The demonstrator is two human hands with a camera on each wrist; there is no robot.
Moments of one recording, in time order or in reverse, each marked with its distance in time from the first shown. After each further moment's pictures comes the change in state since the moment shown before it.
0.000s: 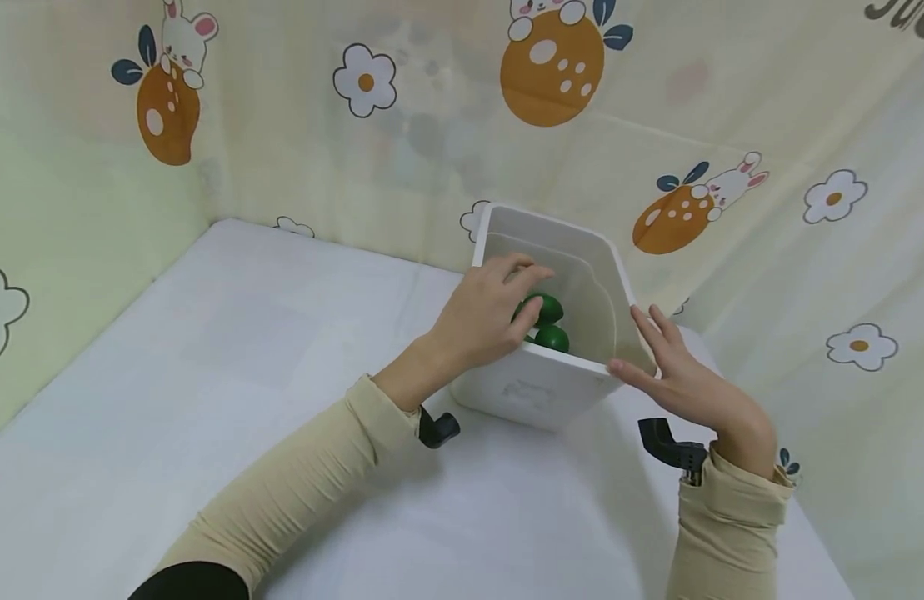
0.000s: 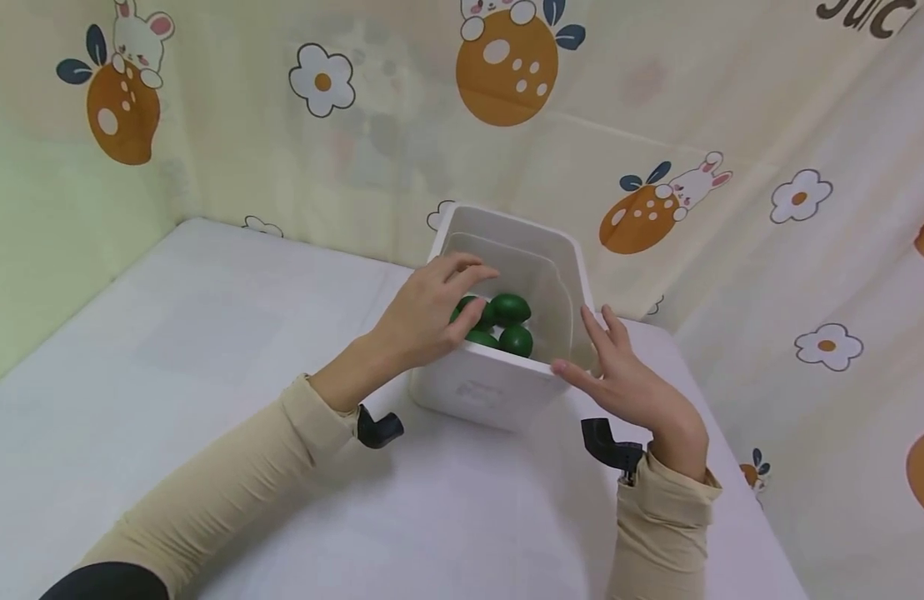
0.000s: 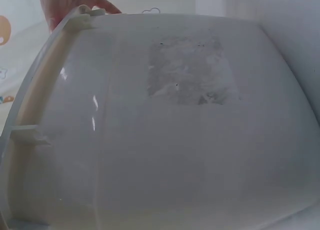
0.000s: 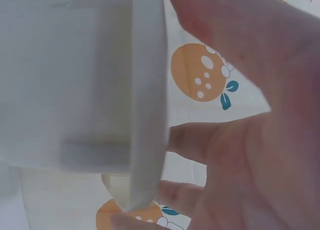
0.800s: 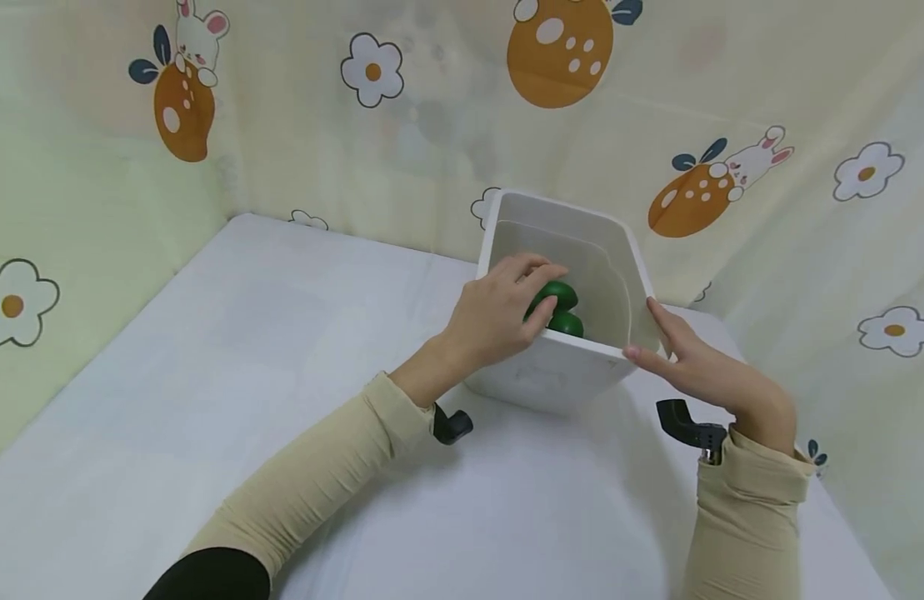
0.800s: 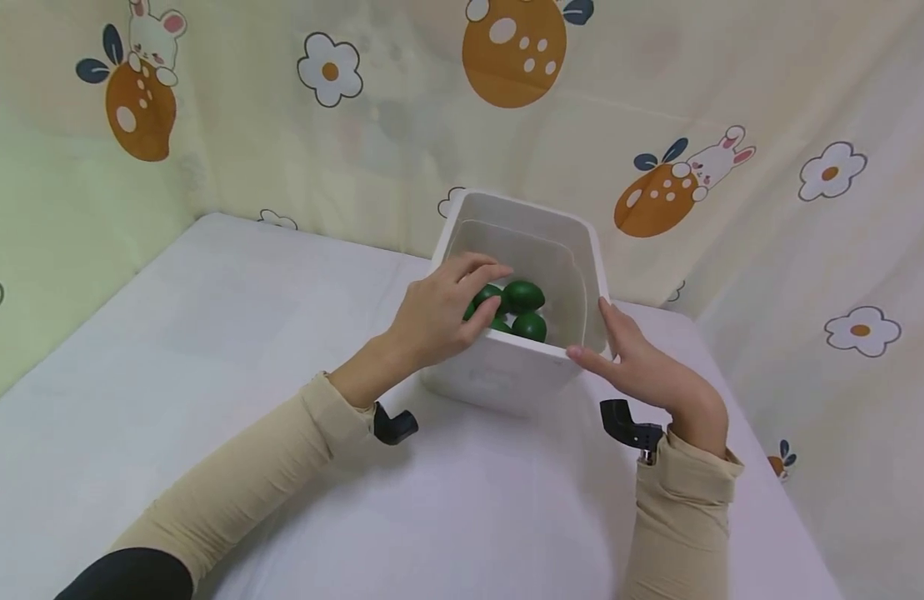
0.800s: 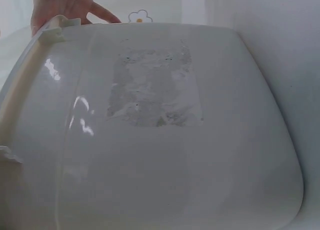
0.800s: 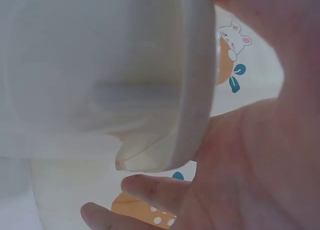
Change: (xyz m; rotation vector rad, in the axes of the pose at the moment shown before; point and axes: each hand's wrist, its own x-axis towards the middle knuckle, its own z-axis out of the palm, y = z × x) left_hand -0.009 0.007 0.015 0.065 -0.015 -0.030; right_hand 0.011 0.023 0.000 0.141 -0.087 -0.041
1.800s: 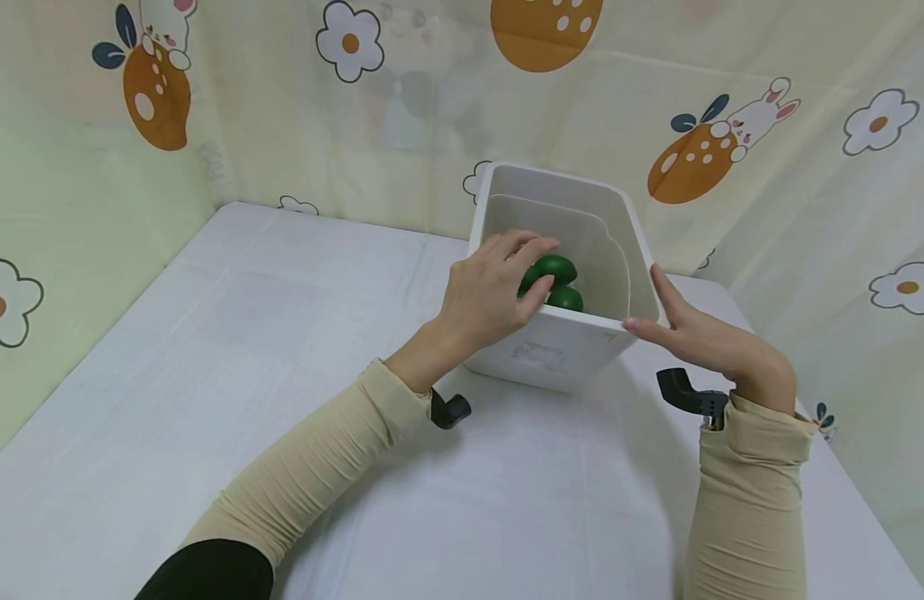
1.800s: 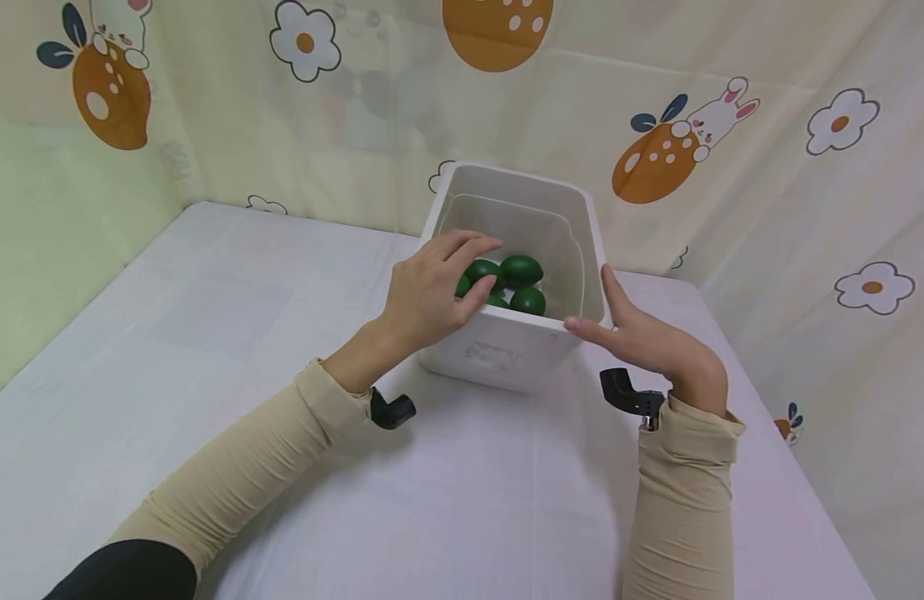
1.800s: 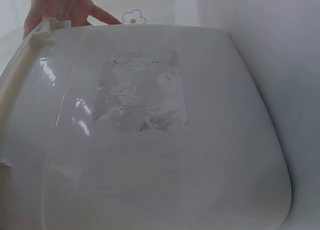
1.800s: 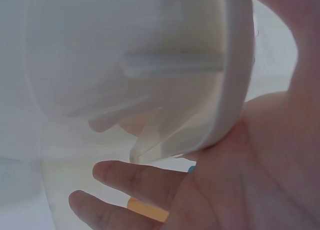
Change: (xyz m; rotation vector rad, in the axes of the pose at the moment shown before) left_hand -0.003 -0.001 0.010 0.036 0.079 -0.011; right_hand 0.006 0.012 0.000 0.026 -0.051 0.100
